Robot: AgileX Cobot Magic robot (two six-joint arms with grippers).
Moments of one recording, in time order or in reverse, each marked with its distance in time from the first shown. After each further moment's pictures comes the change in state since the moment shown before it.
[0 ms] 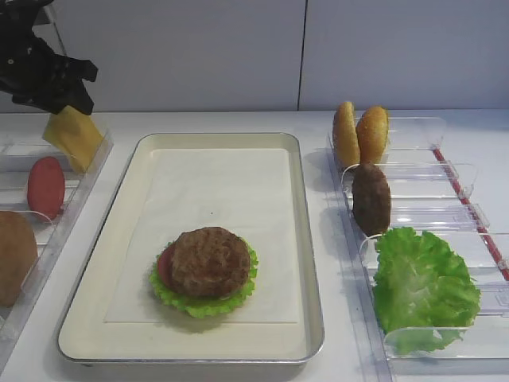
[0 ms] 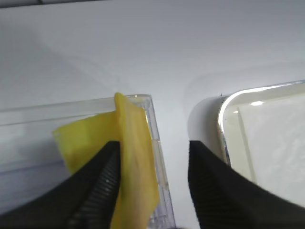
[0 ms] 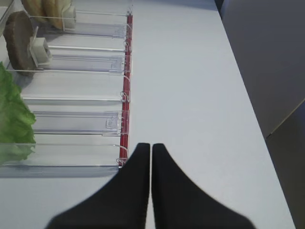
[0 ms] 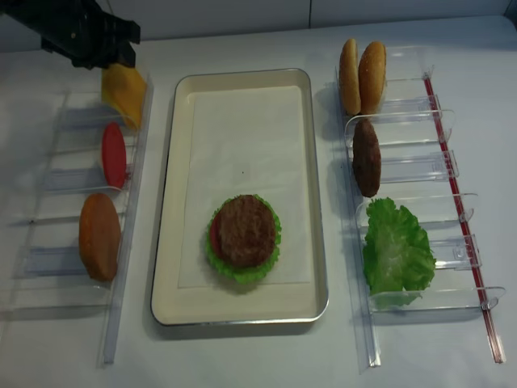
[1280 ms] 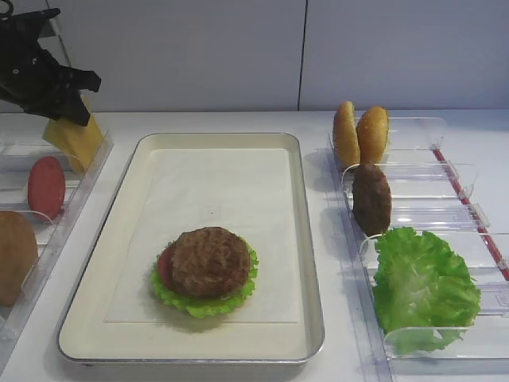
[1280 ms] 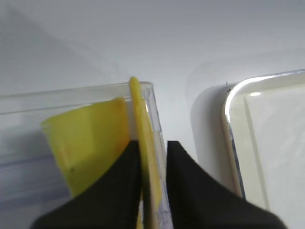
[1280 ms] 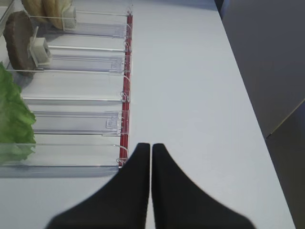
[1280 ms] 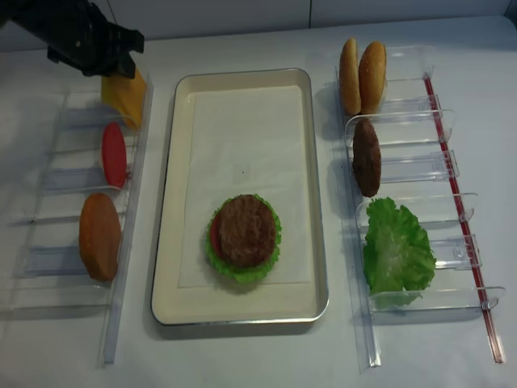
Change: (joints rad) left arm 0.000 0.031 0.000 -0.007 0.018 0.006; right arm 0.000 0.000 0.000 0.000 0.000 0.000
